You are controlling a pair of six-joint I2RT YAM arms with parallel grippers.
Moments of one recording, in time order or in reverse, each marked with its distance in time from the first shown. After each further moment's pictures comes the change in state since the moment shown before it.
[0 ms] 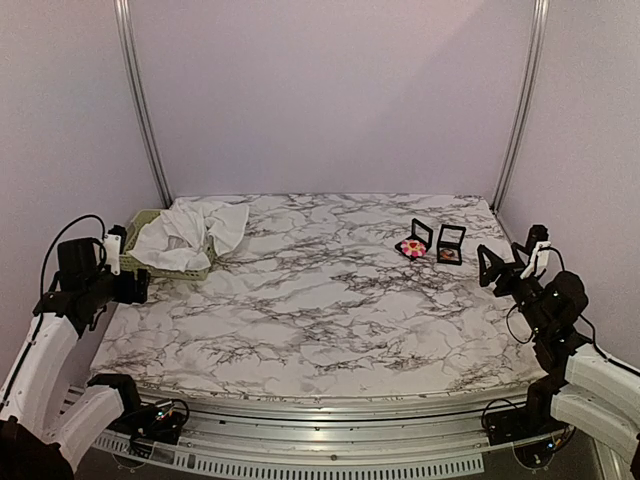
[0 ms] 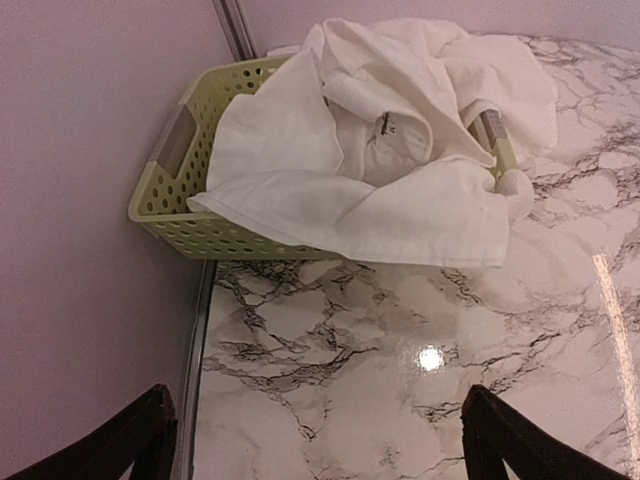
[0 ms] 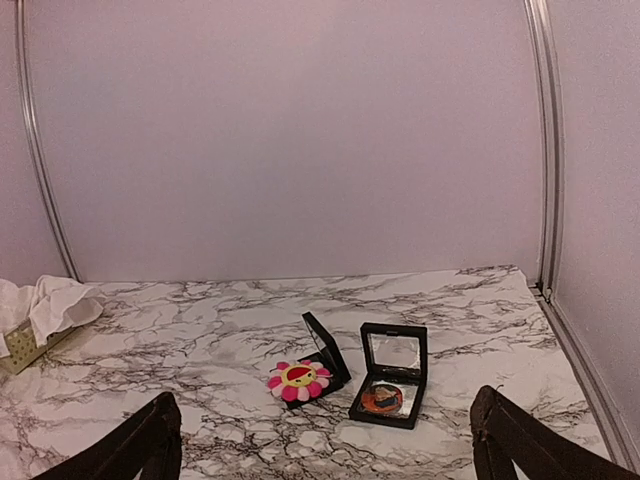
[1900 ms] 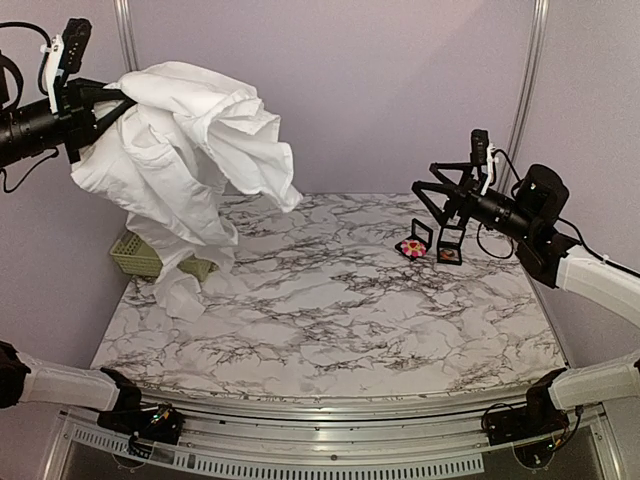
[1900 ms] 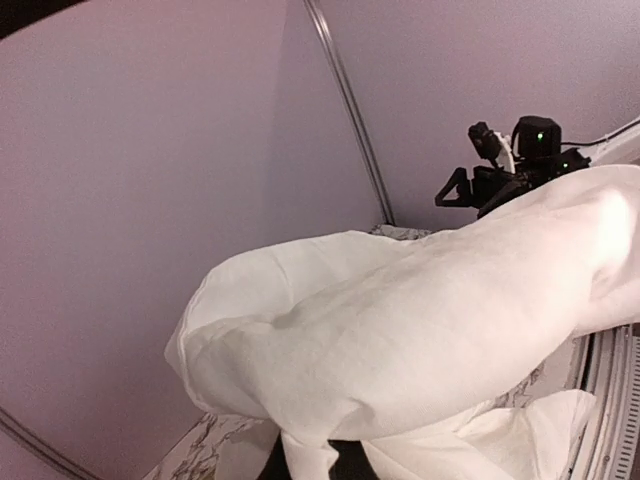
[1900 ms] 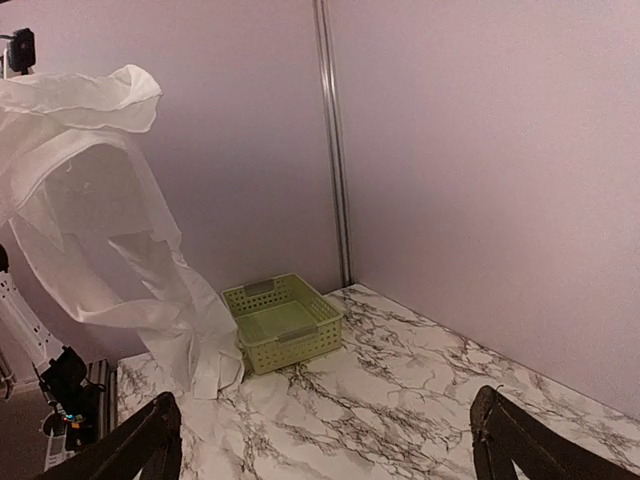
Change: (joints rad) left arm -0.596 0.483 1.506 -0.571 0.316 0.176; right arm 0.187 0.484 0.713 -0.152 -0.602 0.039
